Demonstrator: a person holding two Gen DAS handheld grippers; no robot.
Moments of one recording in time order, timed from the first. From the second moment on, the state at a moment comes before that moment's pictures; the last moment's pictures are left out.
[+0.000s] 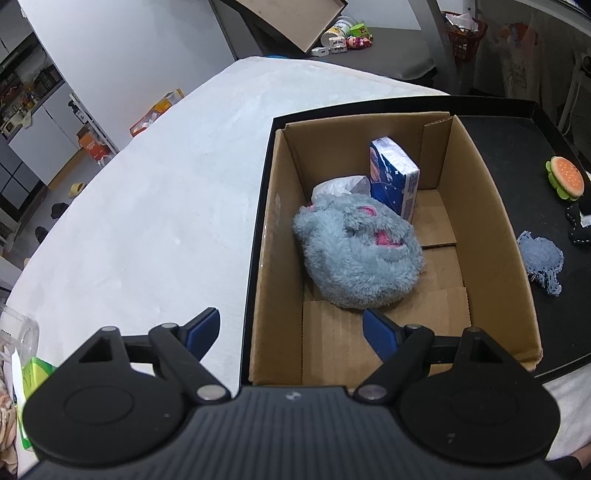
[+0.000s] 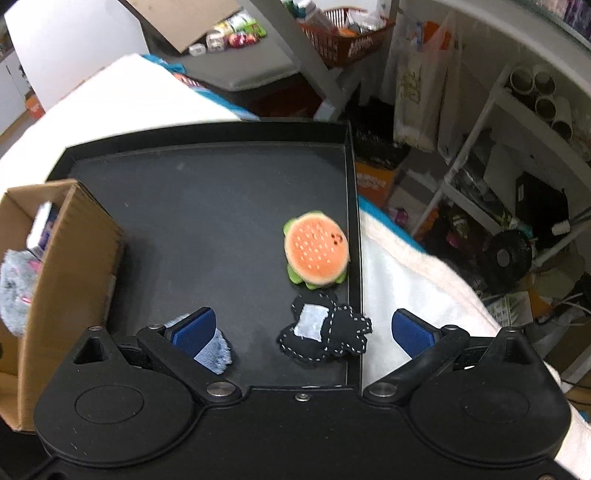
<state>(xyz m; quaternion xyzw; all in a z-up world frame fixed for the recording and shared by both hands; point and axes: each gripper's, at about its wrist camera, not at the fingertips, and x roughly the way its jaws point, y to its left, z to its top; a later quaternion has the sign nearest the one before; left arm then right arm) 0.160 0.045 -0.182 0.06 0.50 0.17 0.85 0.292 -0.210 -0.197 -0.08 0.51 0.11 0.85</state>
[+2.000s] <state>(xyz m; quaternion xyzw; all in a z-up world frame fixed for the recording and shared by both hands) 0.157 0.064 -0.182 -0.02 0.49 0.14 0.86 0.289 -0.222 -0.166 0.02 0.52 0.13 0.84</state>
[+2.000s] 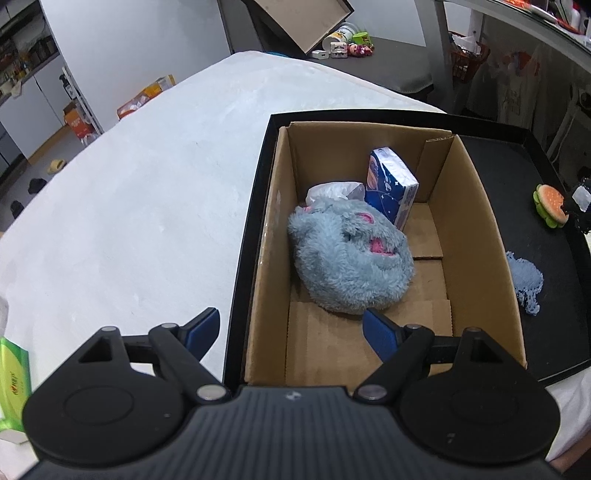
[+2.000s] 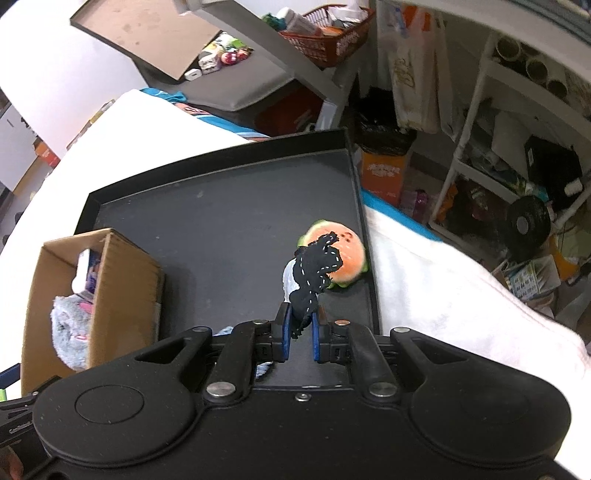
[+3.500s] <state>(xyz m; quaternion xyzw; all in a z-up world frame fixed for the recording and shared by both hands) 0.148 0.096 -0.196 -0.09 0.52 0.12 0.84 0.251 -0.054 -0.106 -0.12 0.49 0.20 0.84</state>
